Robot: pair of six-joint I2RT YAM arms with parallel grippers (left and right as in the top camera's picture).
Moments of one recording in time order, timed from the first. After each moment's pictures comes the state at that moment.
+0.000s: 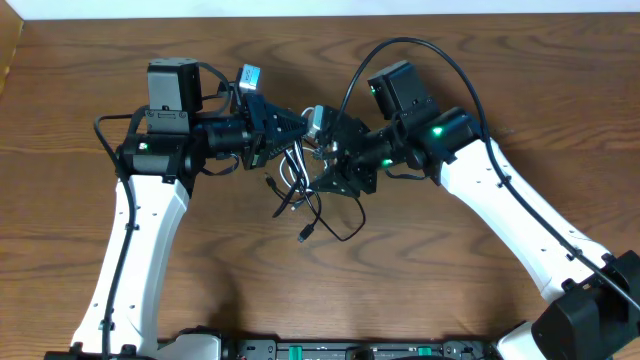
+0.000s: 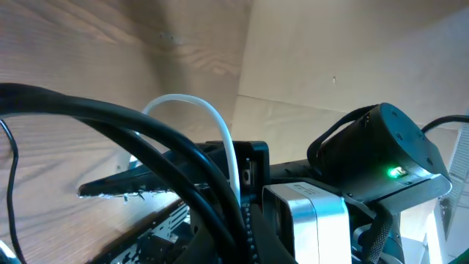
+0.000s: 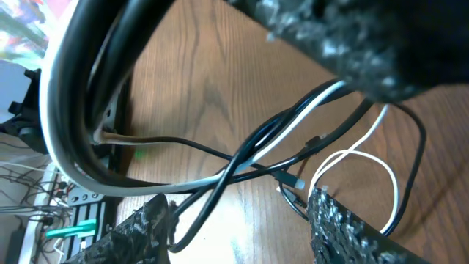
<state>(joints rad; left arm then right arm) -0.07 1.39 1.26 -0.66 1.11 -0.88 0.56 1.67 1.44 -0.74 -0.82 -0.50</state>
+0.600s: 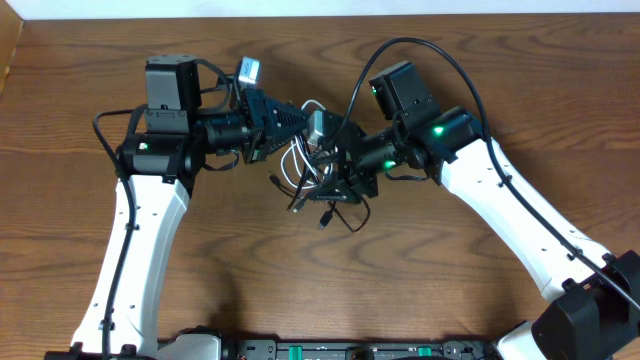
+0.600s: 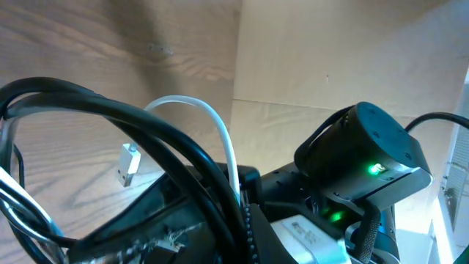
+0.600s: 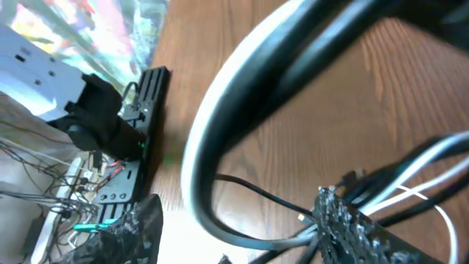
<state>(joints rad) -0.07 1.39 1.26 -0.58 1.12 -0.88 0.55 1.67 1.44 -0.75 -0.96 -0.58</state>
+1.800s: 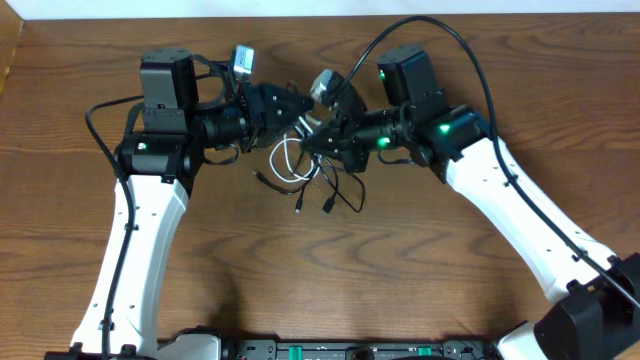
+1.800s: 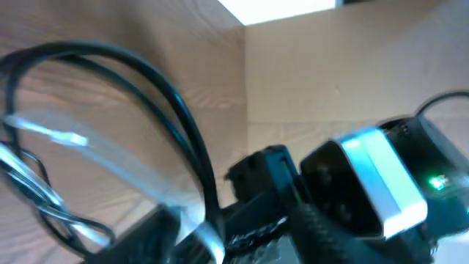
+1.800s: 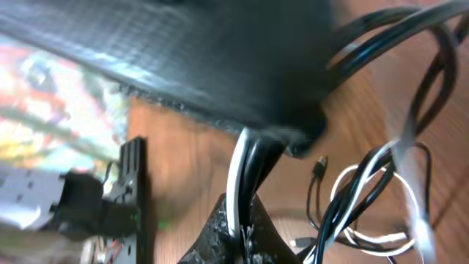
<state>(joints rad) -0.06 1.39 1.26 -0.51 1.04 -0.81 0.53 1.66 1.44 -0.49 -0.85 -0.07</state>
